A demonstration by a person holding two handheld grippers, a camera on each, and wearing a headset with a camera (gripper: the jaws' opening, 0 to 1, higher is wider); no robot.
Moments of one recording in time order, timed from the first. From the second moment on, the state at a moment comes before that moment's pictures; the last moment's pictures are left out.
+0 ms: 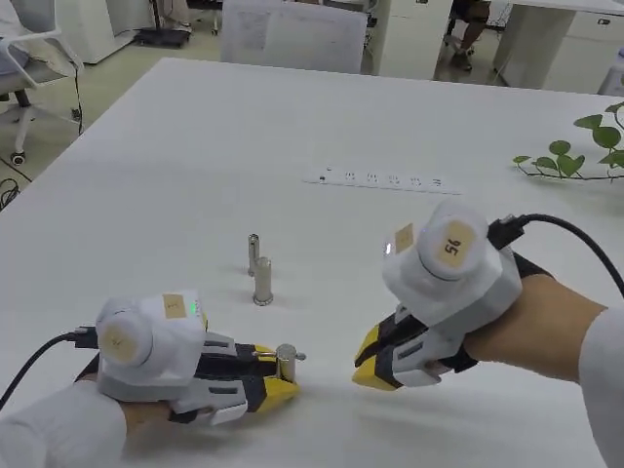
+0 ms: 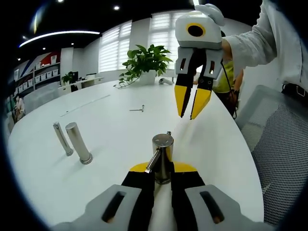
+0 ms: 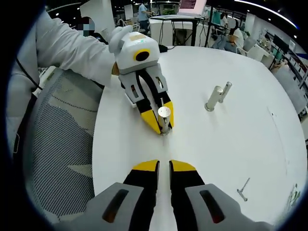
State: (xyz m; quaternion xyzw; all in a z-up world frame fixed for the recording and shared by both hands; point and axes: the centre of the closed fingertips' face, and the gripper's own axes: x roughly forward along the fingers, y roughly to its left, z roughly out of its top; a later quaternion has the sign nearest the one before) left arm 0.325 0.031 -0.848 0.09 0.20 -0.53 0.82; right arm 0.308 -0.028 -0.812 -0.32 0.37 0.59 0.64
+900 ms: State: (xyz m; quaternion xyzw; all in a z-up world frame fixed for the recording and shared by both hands) left arm 0.347 0.075 -0.839 0.10 0.20 -0.50 0.84; right arm 0.307 -0.043 -0.787 -0.18 0.34 0.57 0.73
